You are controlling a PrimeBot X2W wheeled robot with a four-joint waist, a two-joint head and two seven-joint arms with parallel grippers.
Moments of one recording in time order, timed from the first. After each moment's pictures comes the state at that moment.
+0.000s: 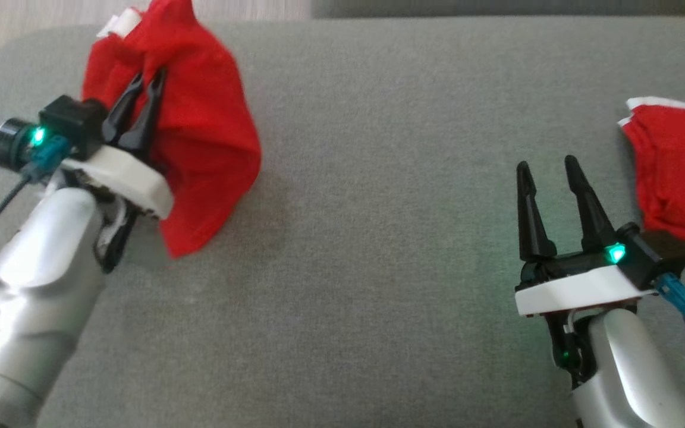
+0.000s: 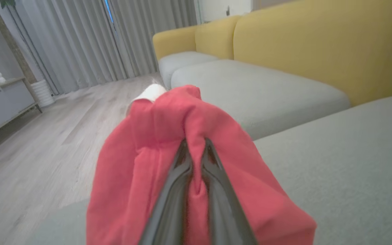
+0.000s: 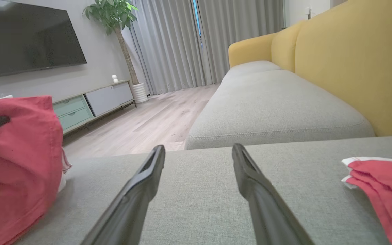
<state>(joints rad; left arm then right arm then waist) -0.84 0.42 -0.75 0.70 -0.61 -0.08 -0.21 -0.21 -0.05 0.12 0.23 0.22 0.13 -0.25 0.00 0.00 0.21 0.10</state>
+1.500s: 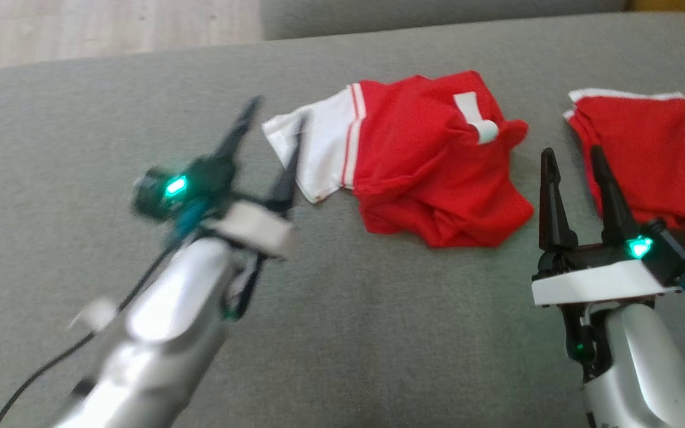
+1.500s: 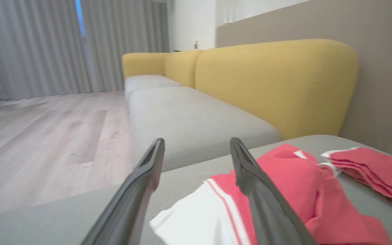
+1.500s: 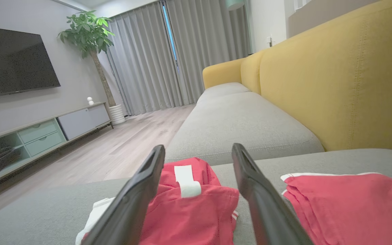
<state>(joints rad) -0.69 0.15 -0.72 0.55 -0.51 0.11 -0.25 -0.21 -0.05 0.07 0.19 0.24 0.13 -0.26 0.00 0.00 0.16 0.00</state>
